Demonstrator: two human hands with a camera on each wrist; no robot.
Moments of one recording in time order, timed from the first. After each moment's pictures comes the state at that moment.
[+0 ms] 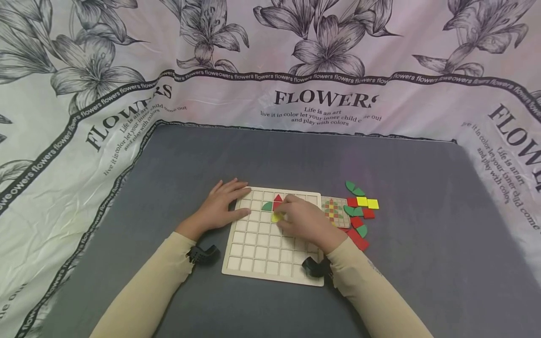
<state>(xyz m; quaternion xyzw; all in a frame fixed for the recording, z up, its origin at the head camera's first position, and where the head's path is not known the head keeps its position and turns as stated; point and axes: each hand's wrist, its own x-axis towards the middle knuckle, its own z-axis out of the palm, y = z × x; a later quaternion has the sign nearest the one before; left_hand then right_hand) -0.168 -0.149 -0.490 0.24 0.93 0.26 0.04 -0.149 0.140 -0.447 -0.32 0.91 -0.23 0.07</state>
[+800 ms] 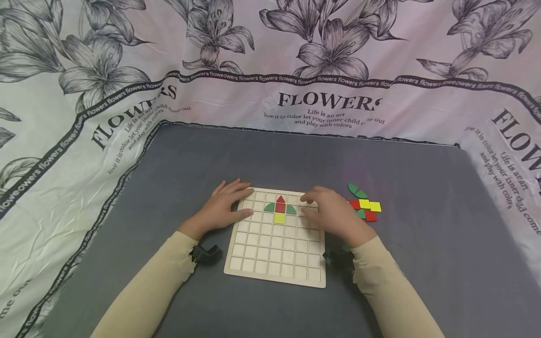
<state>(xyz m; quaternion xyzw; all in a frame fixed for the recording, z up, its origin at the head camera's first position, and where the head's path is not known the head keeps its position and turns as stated) -0.168 -0.150 -0.490 0.25 0.93 0.27 0.04 -0.163 0.187 -0.434 -0.27 0.93 -0.25 0.06</state>
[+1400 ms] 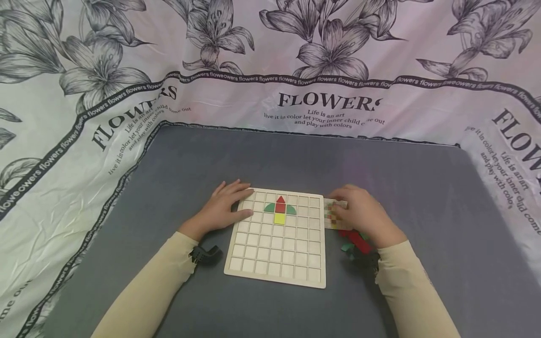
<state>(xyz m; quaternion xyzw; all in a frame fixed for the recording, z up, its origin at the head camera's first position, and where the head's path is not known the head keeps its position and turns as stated) -0.168 -0.151 -0.492 0.25 0.93 0.26 0.04 -0.163 0.241 -0.426 -0.21 0.95 -0.24 0.06</state>
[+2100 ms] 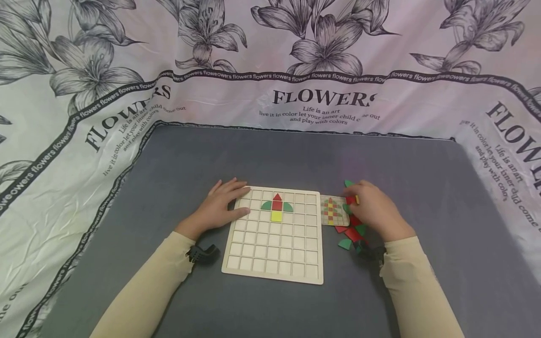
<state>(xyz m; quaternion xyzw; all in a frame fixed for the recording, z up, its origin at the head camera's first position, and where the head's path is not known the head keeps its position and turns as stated) -0.167 -0.148 -0.490 0.24 0.93 0.26 0.04 -0.170 0.273 -0.431 -0.16 0.96 -0.19 0.08</state>
